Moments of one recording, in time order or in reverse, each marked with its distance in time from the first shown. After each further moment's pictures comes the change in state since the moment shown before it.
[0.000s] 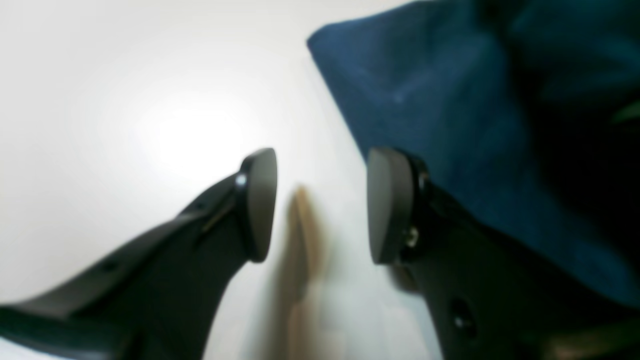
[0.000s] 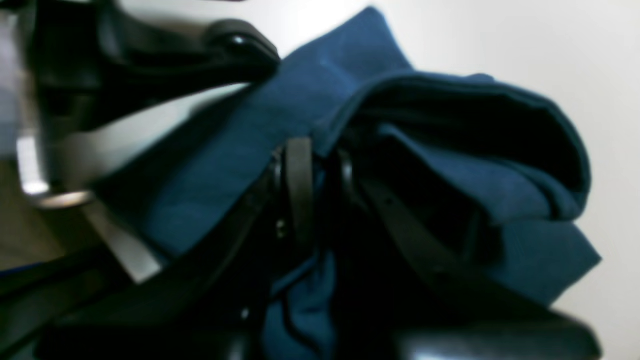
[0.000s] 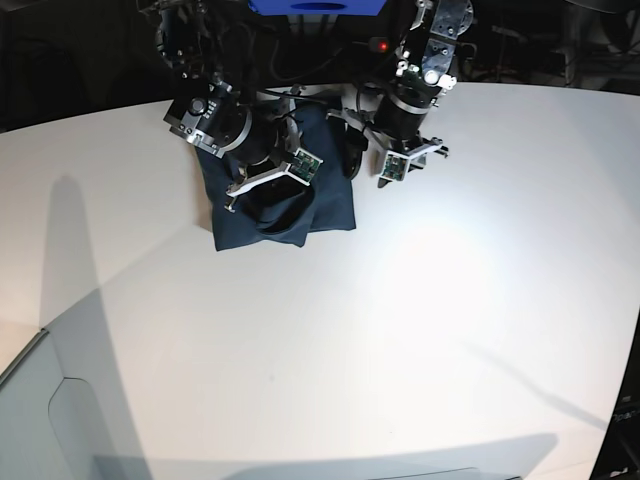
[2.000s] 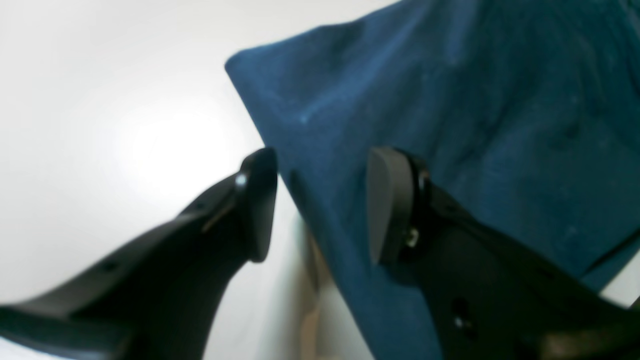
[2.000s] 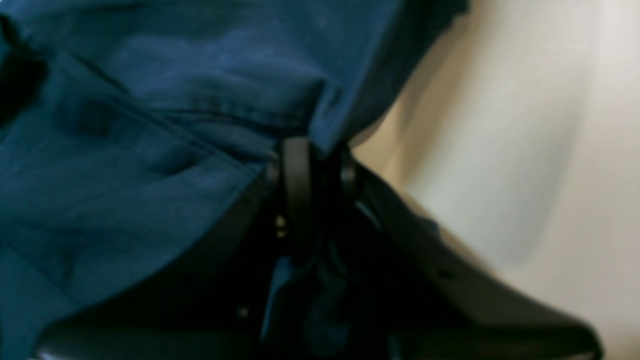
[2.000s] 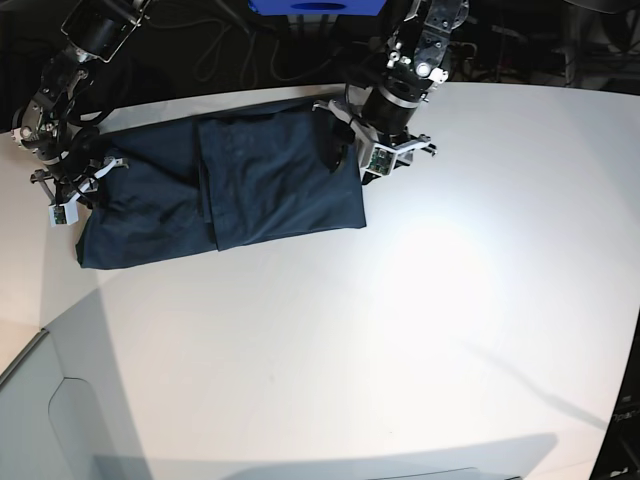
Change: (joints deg) left arm 1.1 -0.5 3.8 2.2 0.0 0.0 -0.4; right arm 9.6 6.7 54.4 -30.7 15.0 -0.5 6.6
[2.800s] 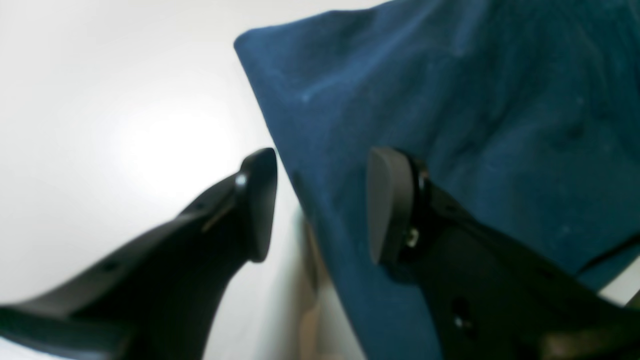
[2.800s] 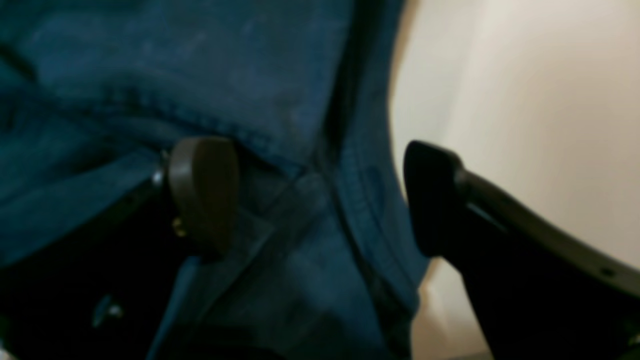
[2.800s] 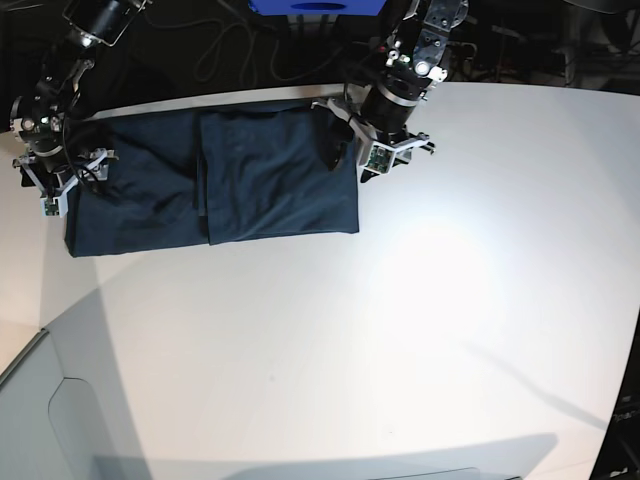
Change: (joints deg) left arm 0.1 0.0 0.0 0.0 0.0 0.0 0.0; right arm -2.8 -0.8 -0.8 9.6 -4.4 -9.4 -5.7
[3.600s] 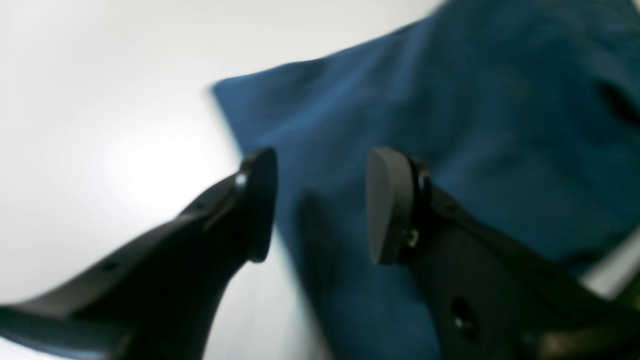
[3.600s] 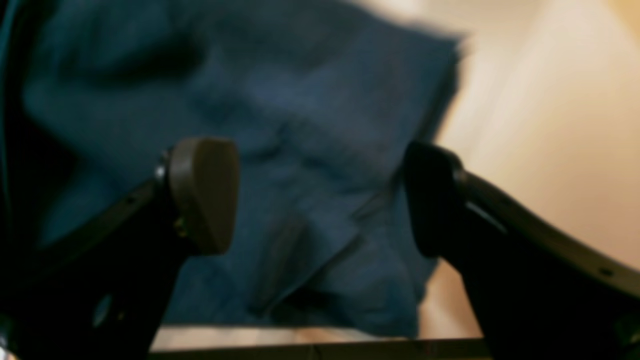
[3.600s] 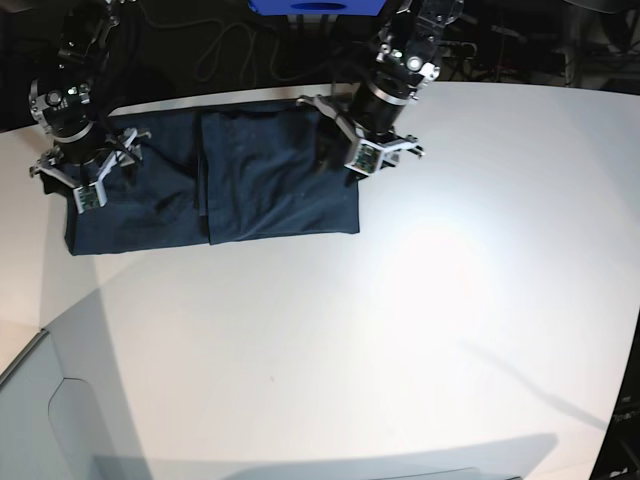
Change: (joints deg) left arm 0.0 -0.2 1.8 3.8 0.0 0.4 0.3; right arm -10.9 -3.4 -9.3 22.4 -0.4 0.0 -0.7
